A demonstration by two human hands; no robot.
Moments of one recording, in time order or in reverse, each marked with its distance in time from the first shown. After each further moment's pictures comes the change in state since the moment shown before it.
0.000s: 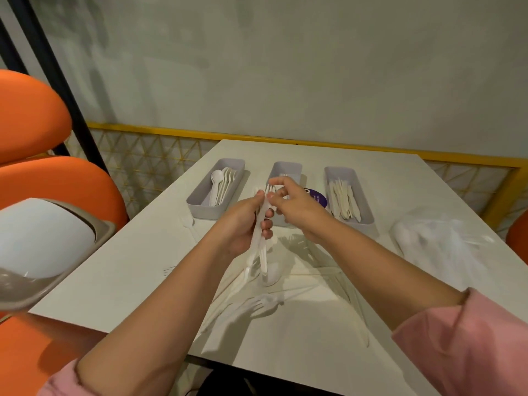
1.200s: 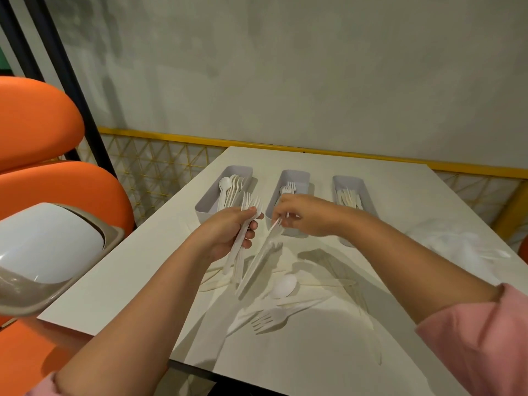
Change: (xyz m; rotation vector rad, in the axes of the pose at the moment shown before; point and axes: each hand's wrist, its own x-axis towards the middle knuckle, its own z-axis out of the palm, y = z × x) left_hand -0.007 0.016 -0.041 0.302 0.034 -0.004; right_hand 0.013 -0.012 -0.022 -0.865 -0.420 -0.316
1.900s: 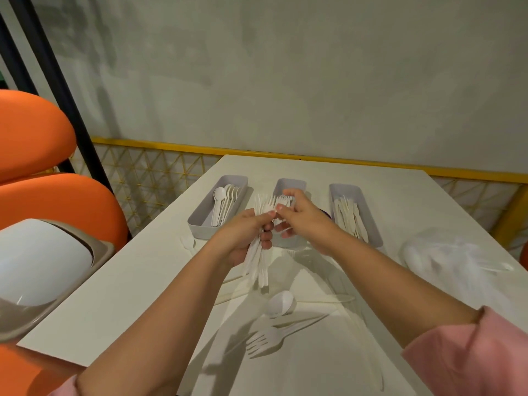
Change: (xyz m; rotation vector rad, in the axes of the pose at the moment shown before) left_hand 0.030 0.008 0.030 -0.138 -0.044 0.071; right_hand 0.018 0.007 0.015 0.928 0.344 0.348
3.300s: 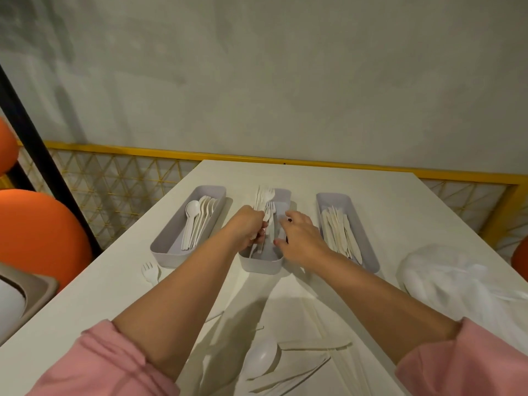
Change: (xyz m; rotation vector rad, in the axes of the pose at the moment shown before) left_hand 0.122 0.005 0.018 0.406 0.264 -0.135; right_hand 0.061 0.056 -0.028 -0.918 0.058 -0.050
